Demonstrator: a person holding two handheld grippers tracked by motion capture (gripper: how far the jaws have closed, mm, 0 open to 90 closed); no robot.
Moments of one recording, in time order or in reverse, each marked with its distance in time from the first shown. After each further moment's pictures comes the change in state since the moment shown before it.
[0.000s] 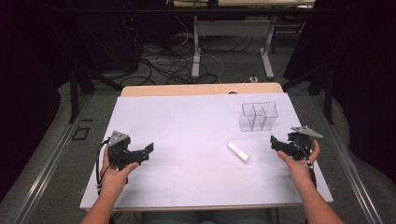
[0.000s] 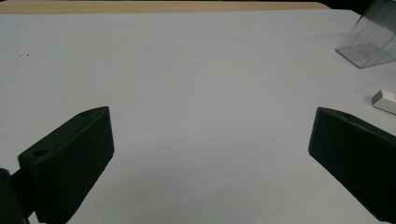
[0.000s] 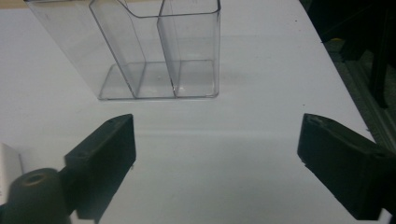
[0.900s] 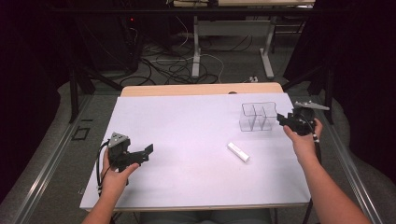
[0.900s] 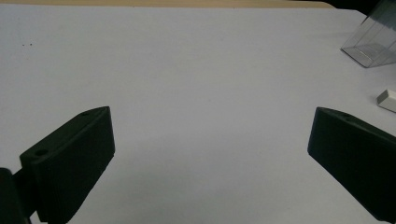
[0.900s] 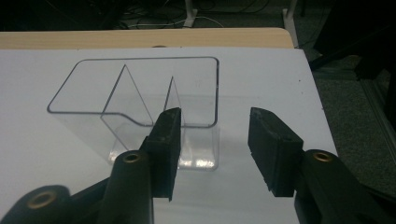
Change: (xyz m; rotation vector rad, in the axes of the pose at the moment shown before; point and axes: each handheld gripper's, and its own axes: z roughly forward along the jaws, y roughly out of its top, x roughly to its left) left arm 0.002 -0.006 0.000 0.014 0.011 -0.009; right arm -0.010 0.075 0.012 -0.011 0.059 -0.028
